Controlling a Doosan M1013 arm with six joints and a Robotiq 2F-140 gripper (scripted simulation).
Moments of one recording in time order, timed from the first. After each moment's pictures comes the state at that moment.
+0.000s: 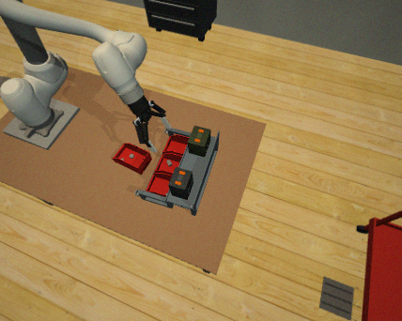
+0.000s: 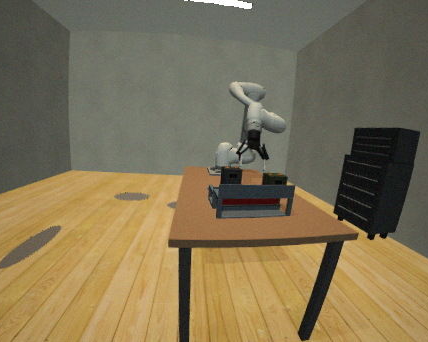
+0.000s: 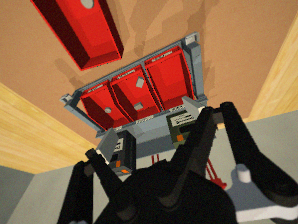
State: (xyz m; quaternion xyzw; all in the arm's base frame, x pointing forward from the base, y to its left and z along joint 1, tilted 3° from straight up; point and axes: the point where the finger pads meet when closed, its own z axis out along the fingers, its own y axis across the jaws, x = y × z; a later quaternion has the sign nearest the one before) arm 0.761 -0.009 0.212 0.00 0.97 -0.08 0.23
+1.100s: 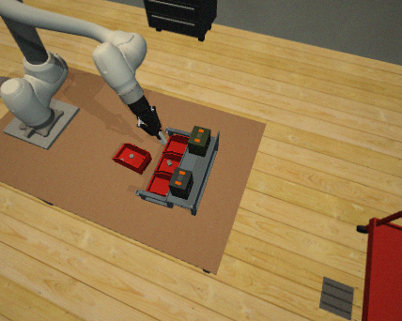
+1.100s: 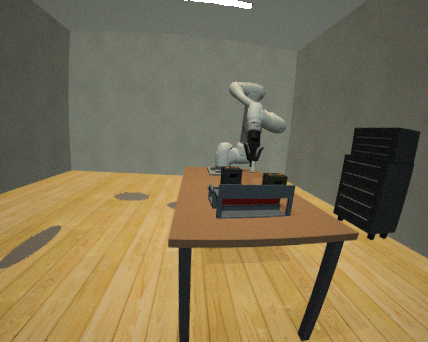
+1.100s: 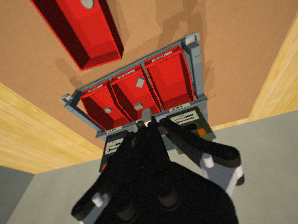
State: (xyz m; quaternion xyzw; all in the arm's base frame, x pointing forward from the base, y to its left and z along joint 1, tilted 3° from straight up) arm 0.761 -0.009 0.212 0.00 0.97 -0.08 0.23
